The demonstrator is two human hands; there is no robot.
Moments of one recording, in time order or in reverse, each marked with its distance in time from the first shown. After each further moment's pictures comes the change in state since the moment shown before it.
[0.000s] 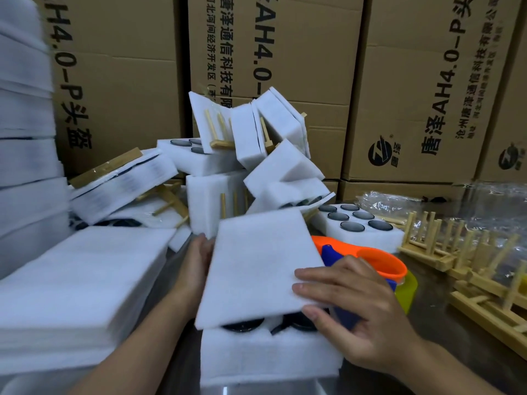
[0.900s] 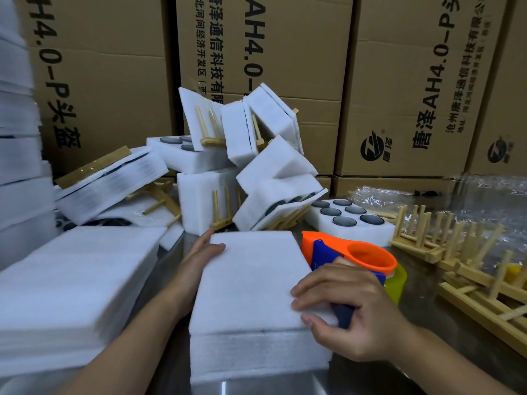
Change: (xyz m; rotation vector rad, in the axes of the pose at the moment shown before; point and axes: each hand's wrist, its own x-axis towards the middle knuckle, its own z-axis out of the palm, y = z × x) left_hand -0.018 0.008 0.007 0.159 -0.032 0.023; right_hand -0.003 0.005 -0.008 0.156 -0.168 0.073
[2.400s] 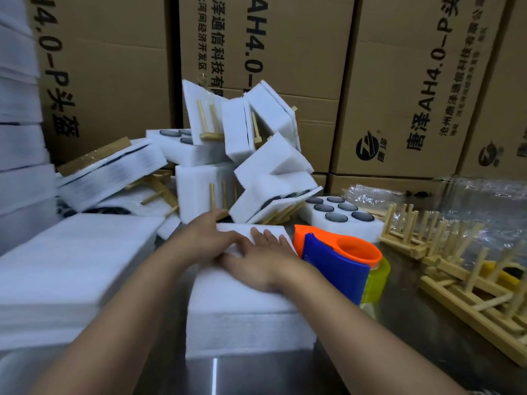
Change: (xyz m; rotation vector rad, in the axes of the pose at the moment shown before) left_hand -0.004 0.050 0.021 0.952 -0.020 0.135; right_hand 0.081 0.007 0.071 -0.300 -0.800 0.720
